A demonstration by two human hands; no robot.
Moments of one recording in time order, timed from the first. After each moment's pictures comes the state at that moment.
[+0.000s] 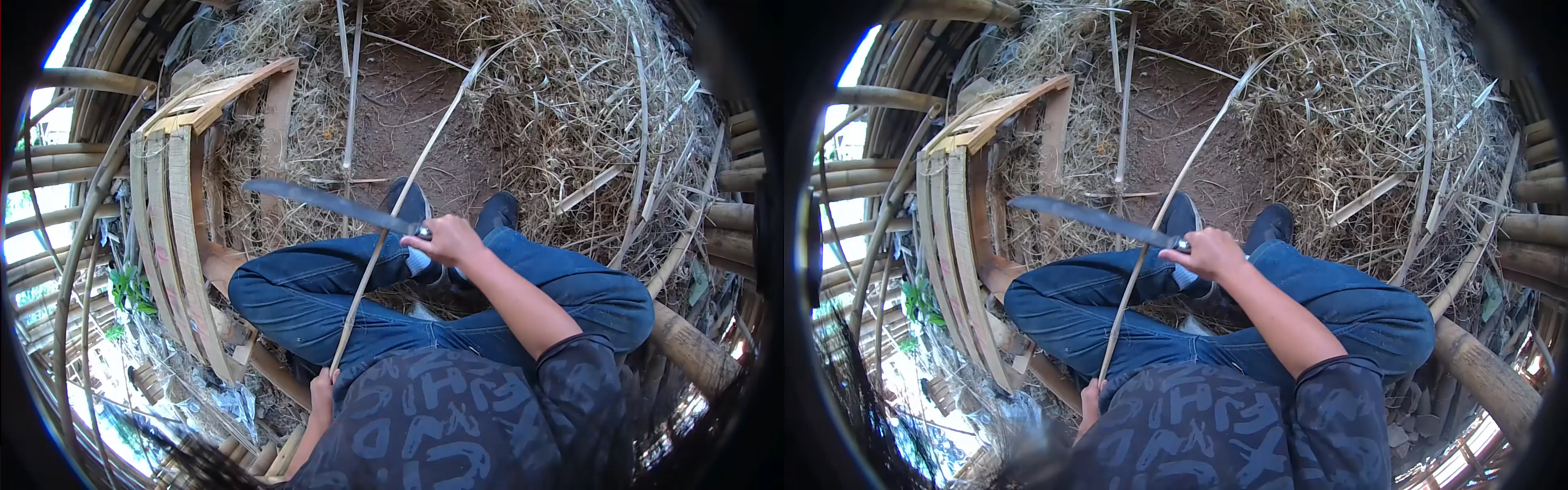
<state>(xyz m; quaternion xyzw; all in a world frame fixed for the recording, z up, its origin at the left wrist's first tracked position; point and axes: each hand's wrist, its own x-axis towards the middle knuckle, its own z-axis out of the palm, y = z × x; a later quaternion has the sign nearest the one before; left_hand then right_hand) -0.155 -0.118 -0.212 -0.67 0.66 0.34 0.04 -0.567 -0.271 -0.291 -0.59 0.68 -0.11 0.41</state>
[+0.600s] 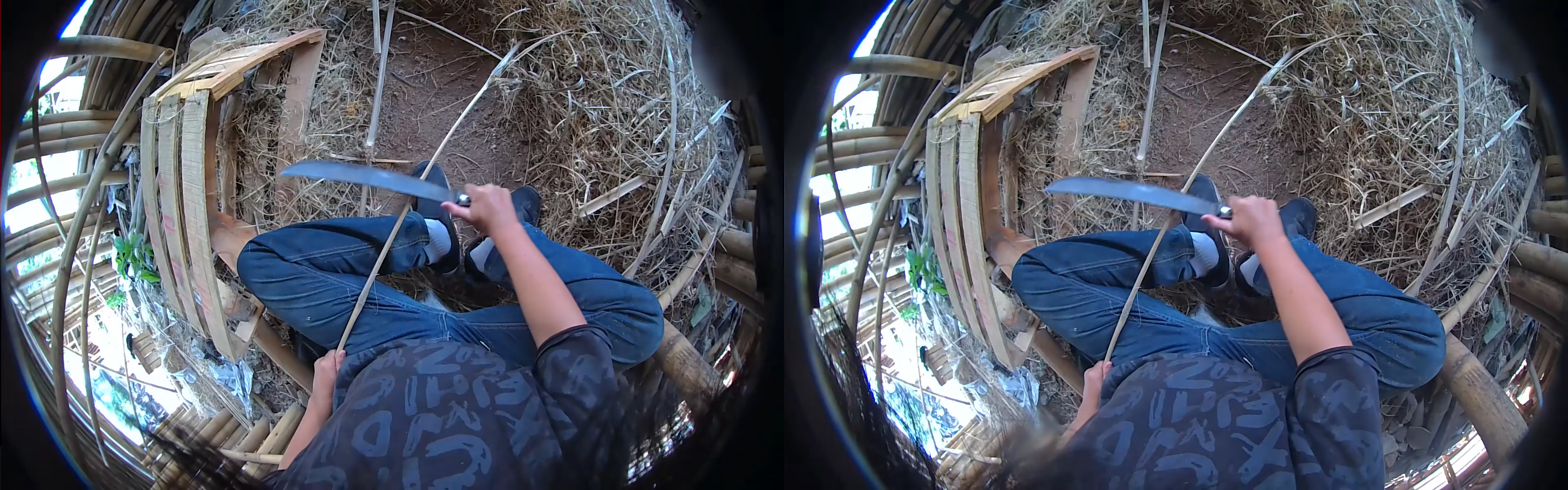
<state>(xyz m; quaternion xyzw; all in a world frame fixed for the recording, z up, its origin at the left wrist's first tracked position) -0.157 -0.126 -0.212 -0.67 0.65 0.36 0.04 -0.594 -0.285 -0.337 -0.64 0.72 -0.06 0.26</state>
